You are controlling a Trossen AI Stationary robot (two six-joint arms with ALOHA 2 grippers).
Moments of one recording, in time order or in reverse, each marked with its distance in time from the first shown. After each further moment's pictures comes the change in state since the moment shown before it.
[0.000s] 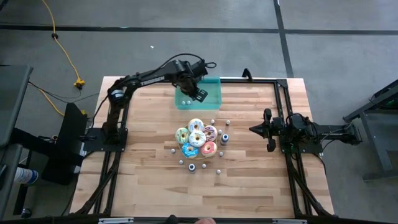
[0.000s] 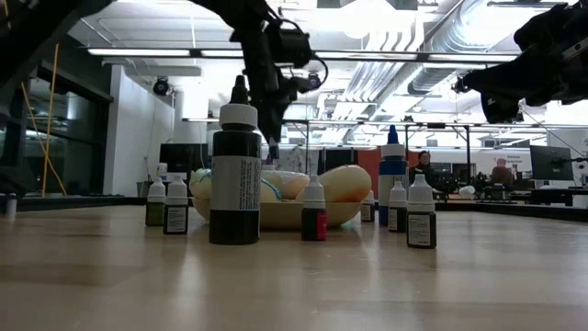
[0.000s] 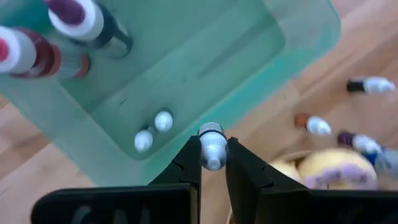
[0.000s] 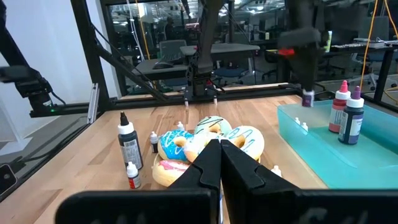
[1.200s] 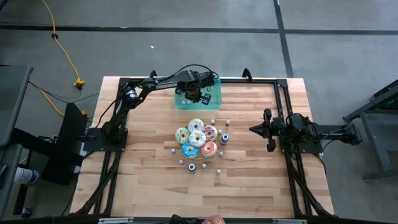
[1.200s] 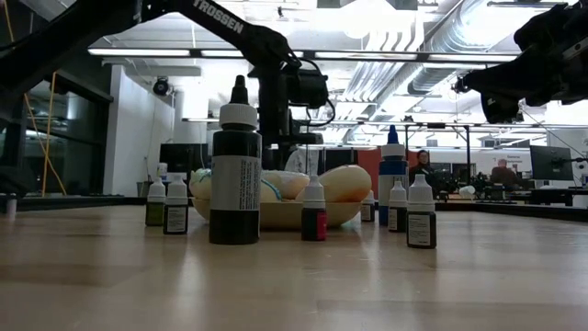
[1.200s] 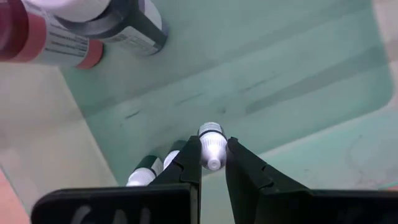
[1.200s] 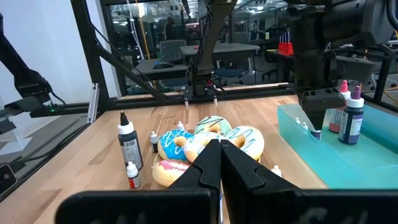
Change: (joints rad) left arm -0.032 0.177 -0.003 0.068 -0.182 -0.254; right arm 0.000 0.001 0.000 0.000 0.000 0.000
